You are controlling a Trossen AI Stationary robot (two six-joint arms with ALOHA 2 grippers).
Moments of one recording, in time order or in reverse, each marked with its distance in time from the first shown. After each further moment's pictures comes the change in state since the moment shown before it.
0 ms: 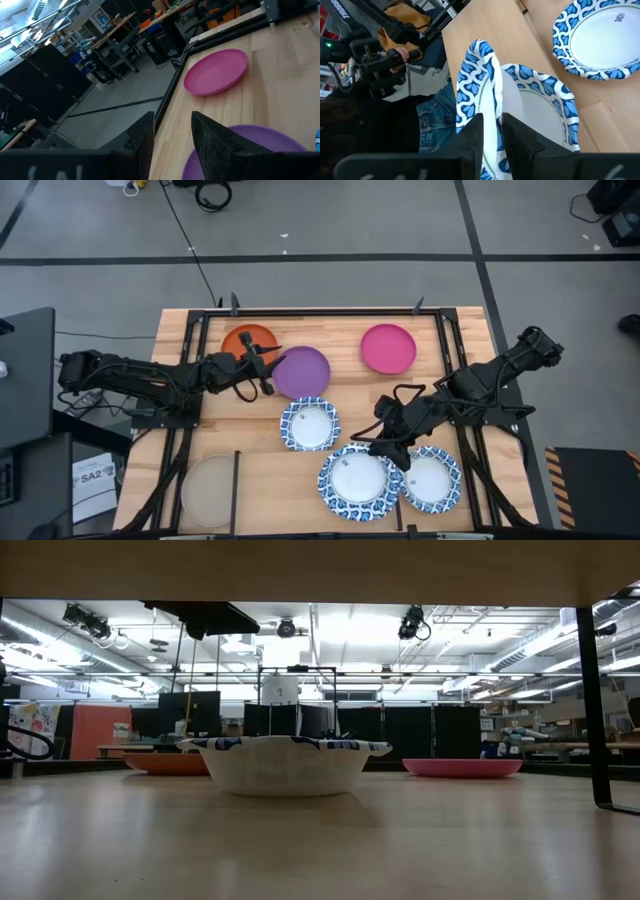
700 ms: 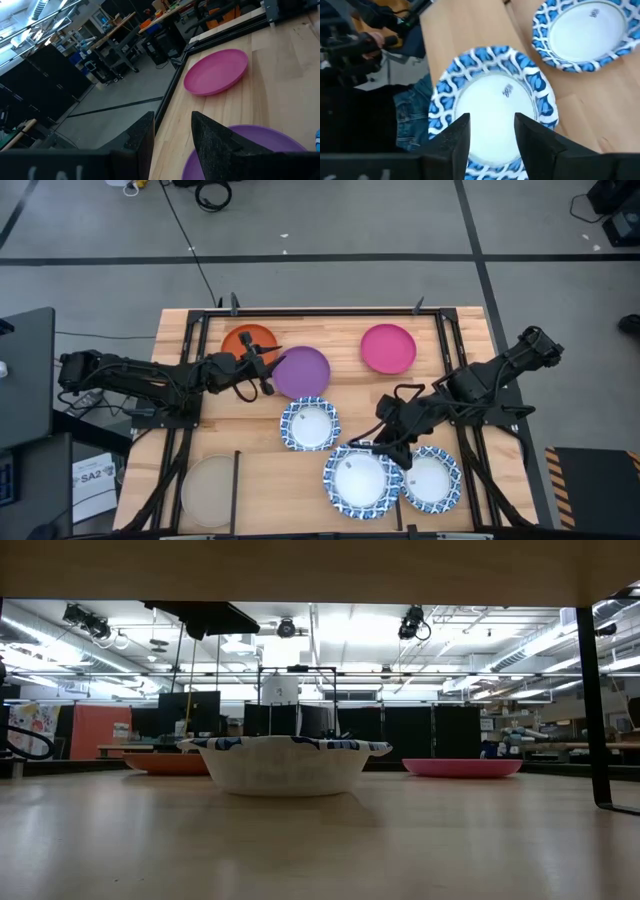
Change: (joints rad) left arm 0.000 0.000 0.000 0.000 0.000 0.000; right arm -0.012 0.000 0.000 -0.108 0.008 -0.057
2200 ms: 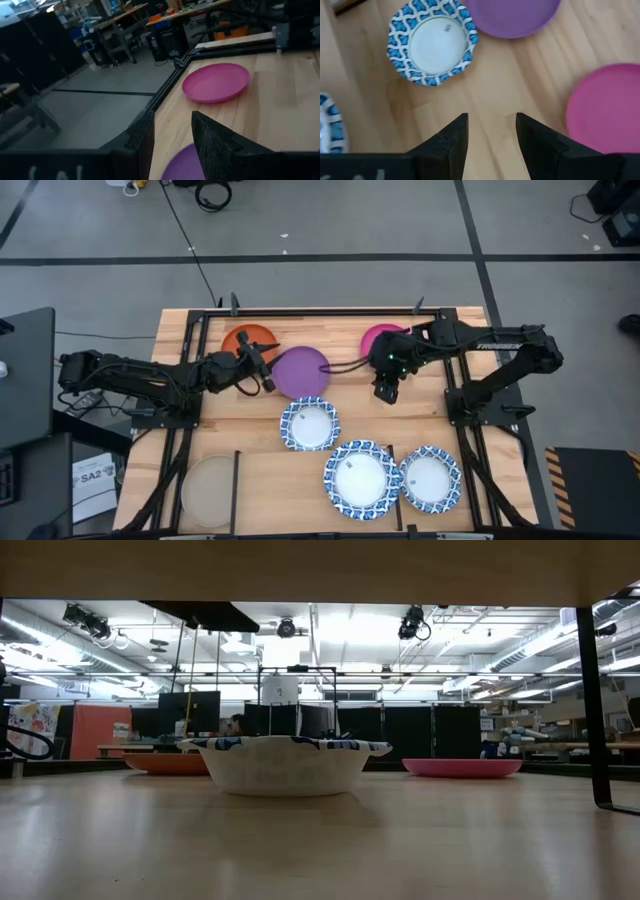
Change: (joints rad) left arm 0.006 0.000 0.000 -0.001 -0.027 -0.253; right arm -0.508 0.000 0.000 -0.313 -0.009 -0.567
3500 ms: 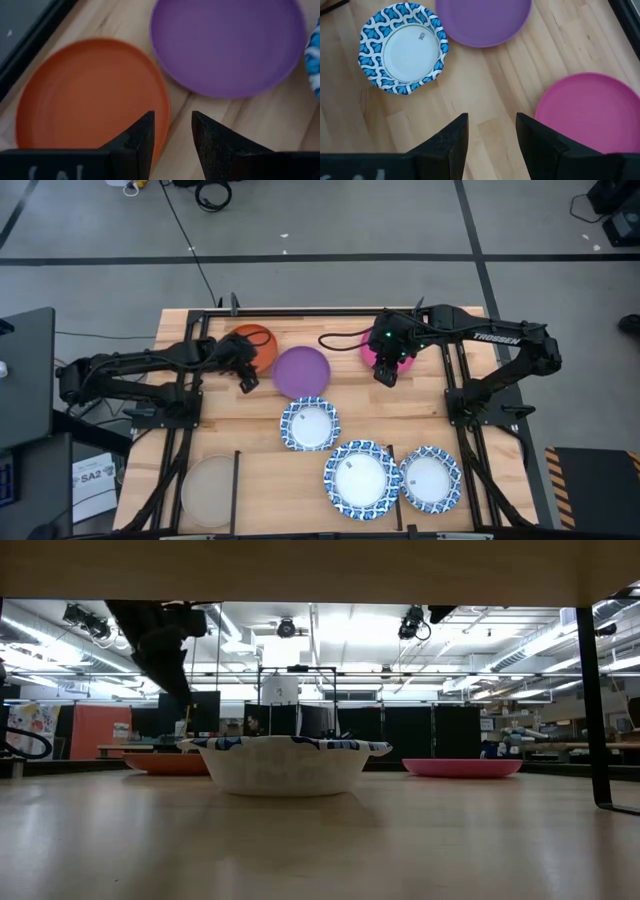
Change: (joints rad) left arm 0.276 0.001 0.194 -1.005 0.341 -0.366; right arm -0.159 0.000 0.000 0.005 -0.044 -0.151
